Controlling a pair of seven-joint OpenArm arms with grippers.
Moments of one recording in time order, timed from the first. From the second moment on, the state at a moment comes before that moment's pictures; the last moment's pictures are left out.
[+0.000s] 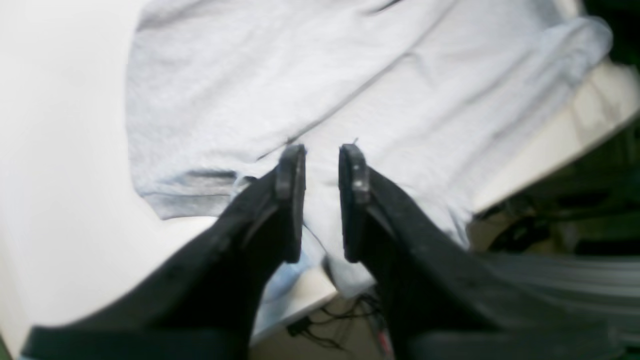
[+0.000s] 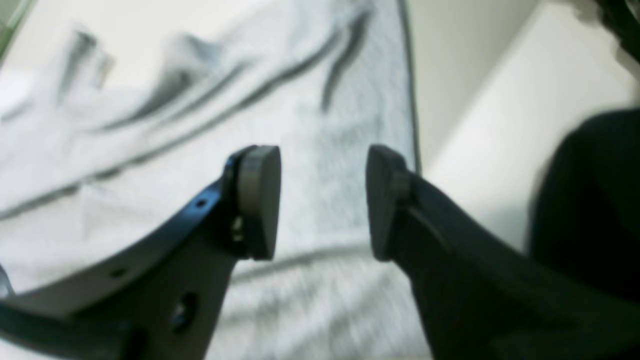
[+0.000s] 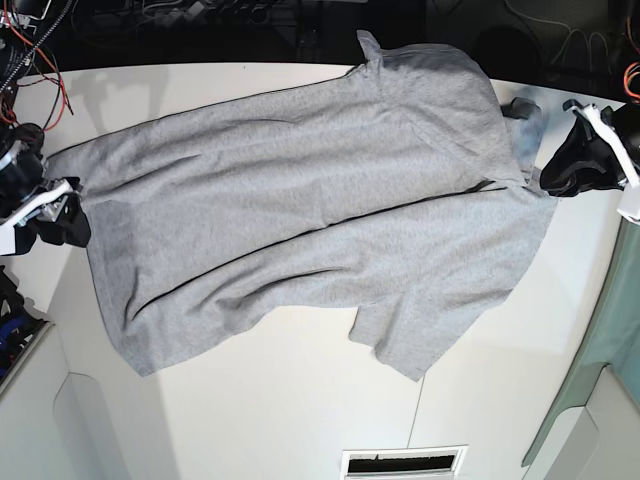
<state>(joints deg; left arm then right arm) 28.5 -30.6 -29.5 104.5 -55.7 -39.0 47.0 -6.6 16.8 26.7 87.3 35.5 28.4 -40.5</state>
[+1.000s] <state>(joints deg) -28.4 -22.4 13.1 36.5 -17.1 -16.6 22.1 -0.5 14.2 13.4 67.2 31.0 28.9 -43.5</state>
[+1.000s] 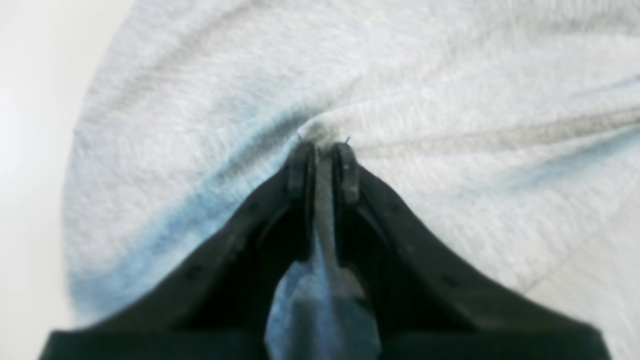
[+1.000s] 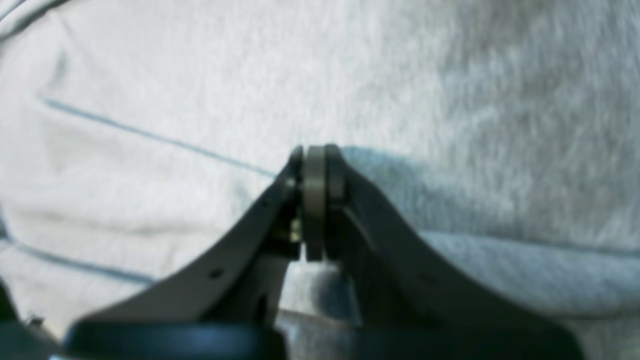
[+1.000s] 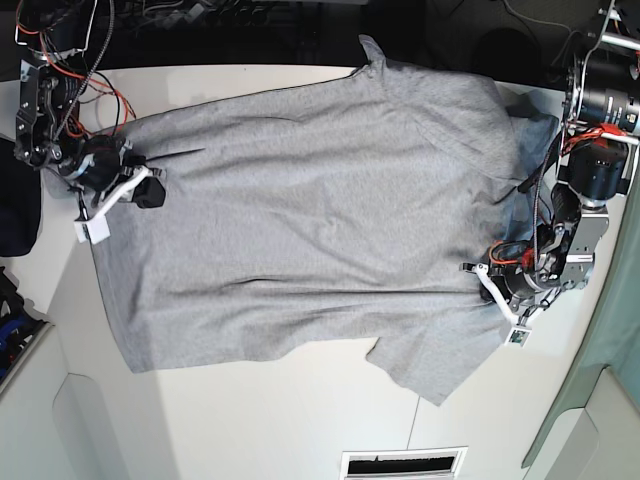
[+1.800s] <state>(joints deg) -7.5 -40.6 8.5 71.6 -40.3 -30.1 44.7 -0.7 14.5 16.0 75.2 32.0 29.0 -40.1</state>
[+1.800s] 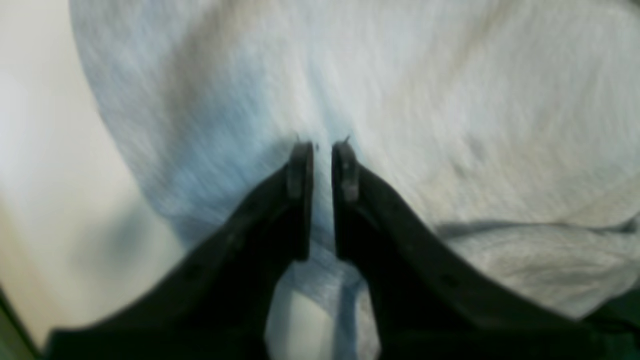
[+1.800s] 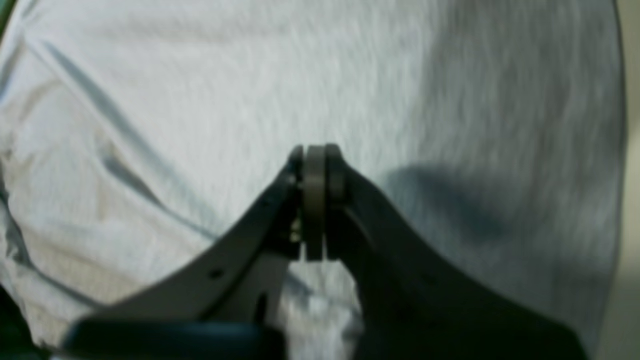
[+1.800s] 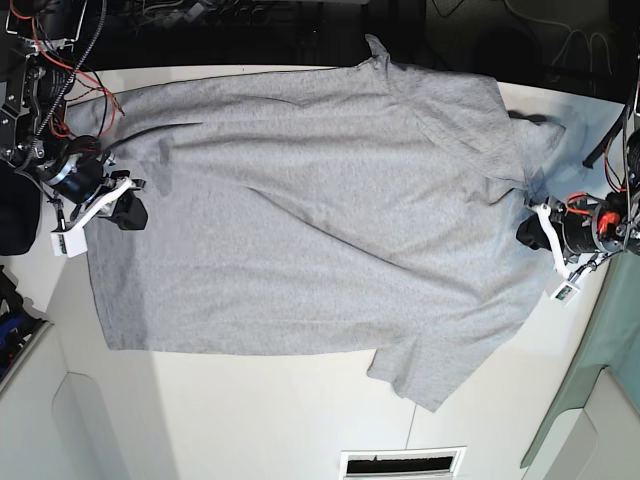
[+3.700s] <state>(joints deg) 5.2 -33.5 2.7 81.8 -43.5 -31.7 48.3 22.7 7.3 0.7 45.1 13.6 29.7 -30.0</state>
